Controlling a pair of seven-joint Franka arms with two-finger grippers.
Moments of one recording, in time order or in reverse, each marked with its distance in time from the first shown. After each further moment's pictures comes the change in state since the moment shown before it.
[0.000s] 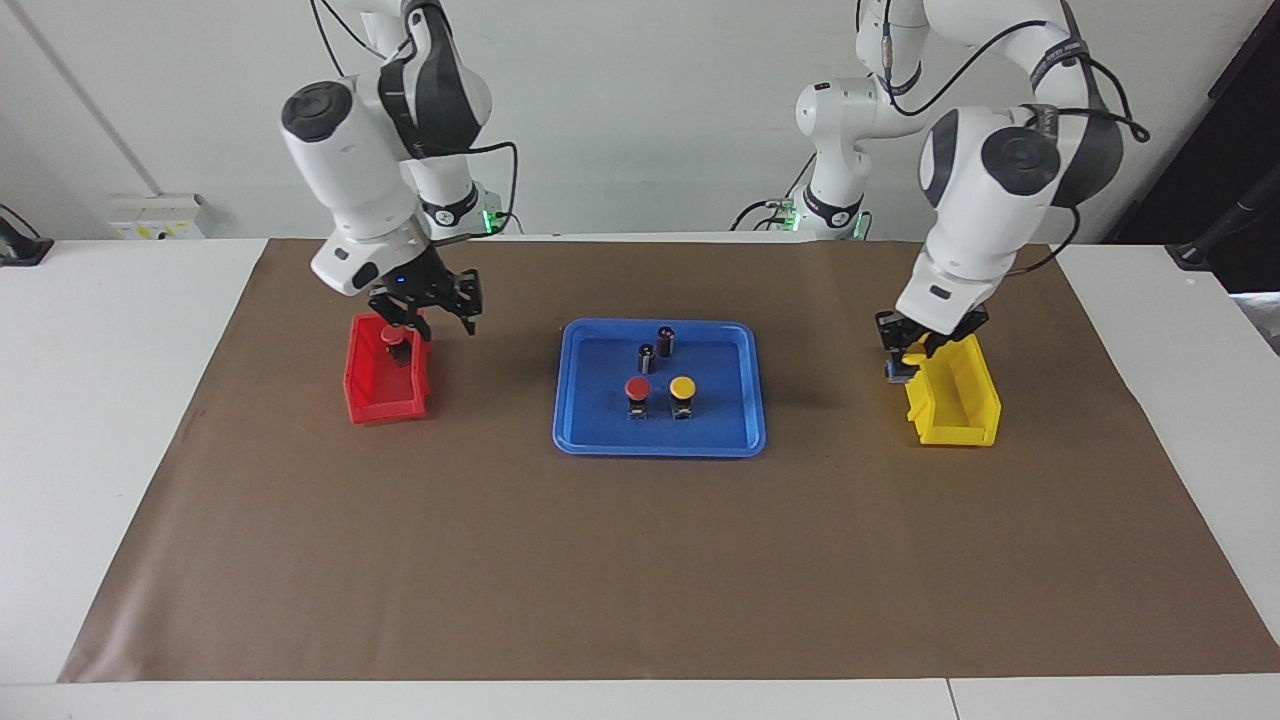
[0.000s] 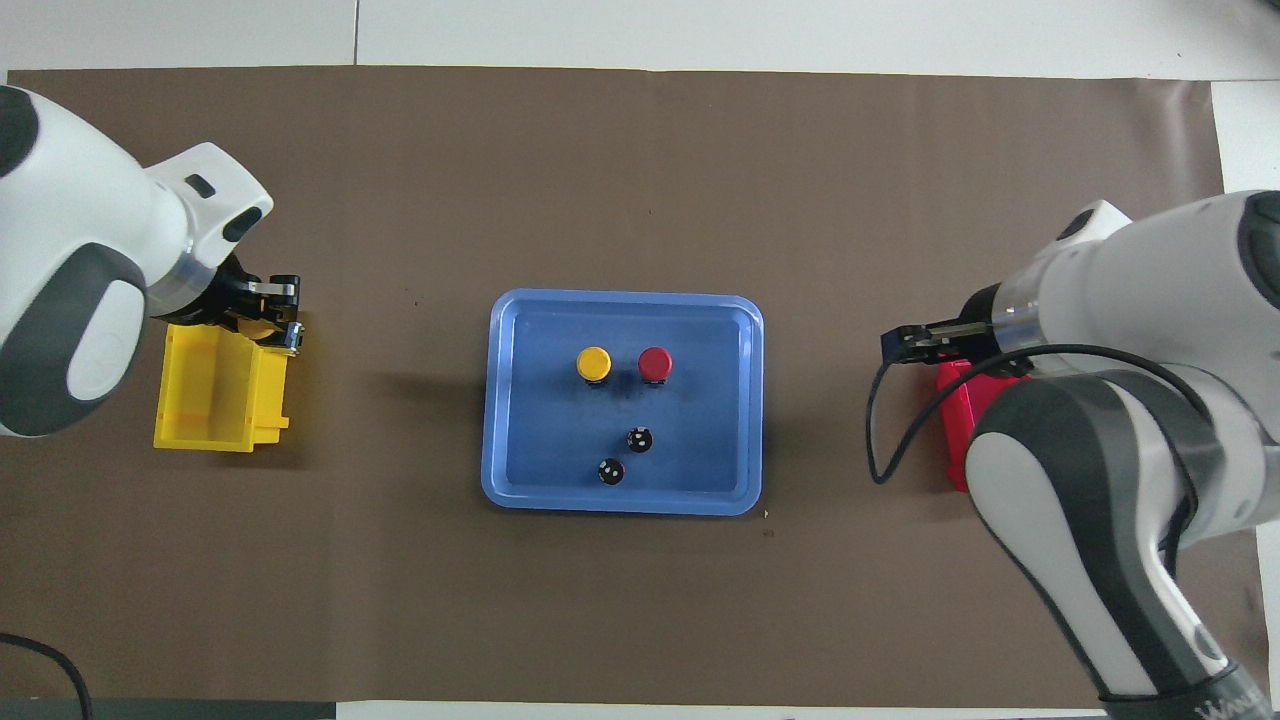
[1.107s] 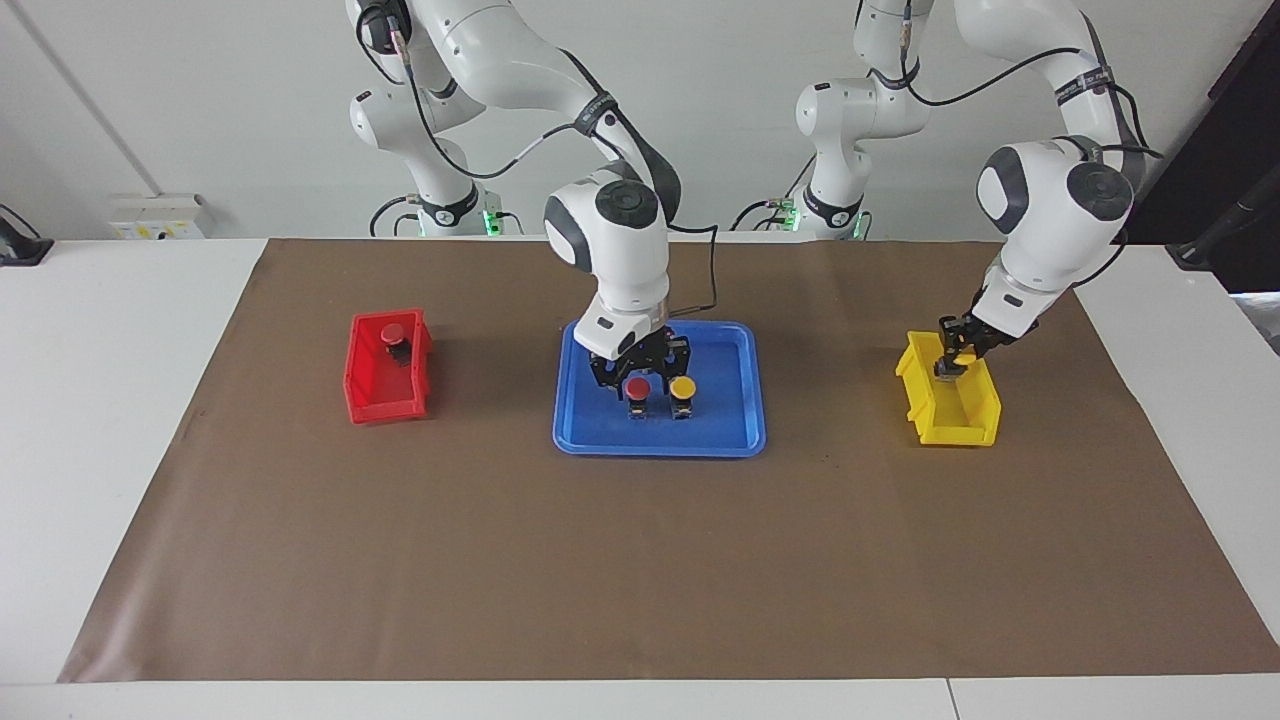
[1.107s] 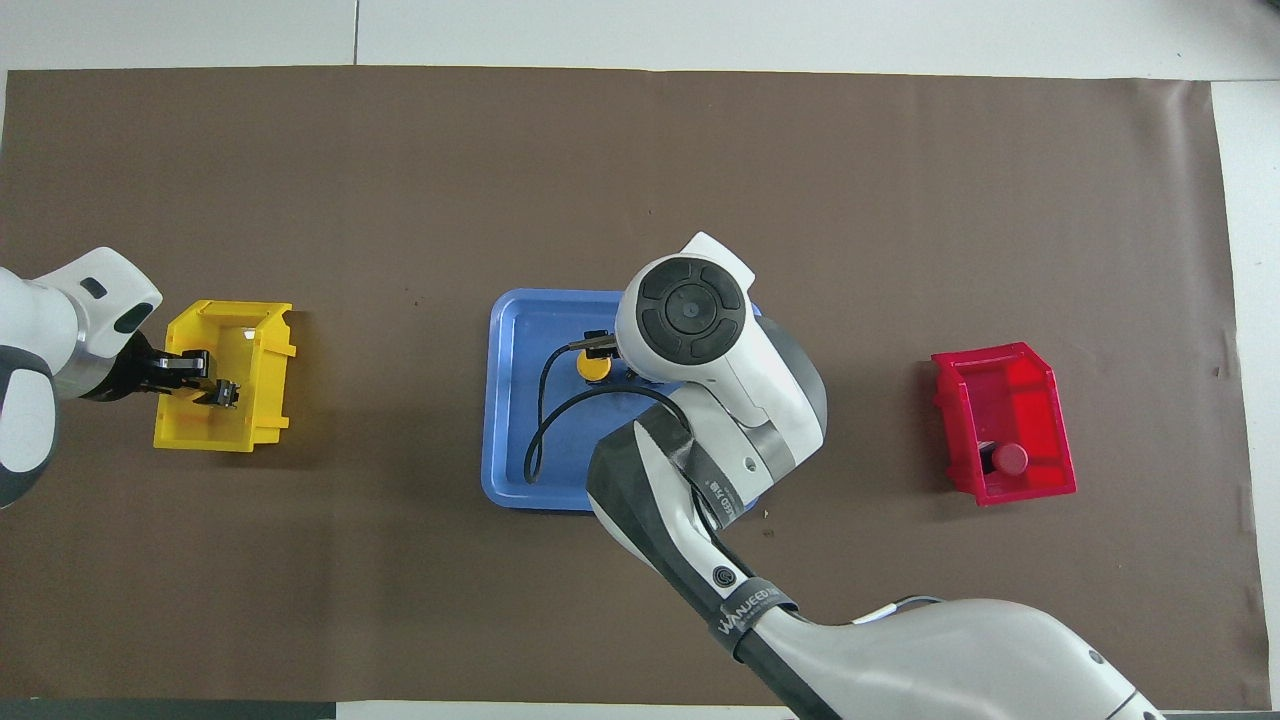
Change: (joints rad) left arm 0.001 -0.085 0.161 -0.372 -0.043 0.308 0.103; right arm 0.291 0.364 -0.002 0.156 -0.143 0.219 0.280
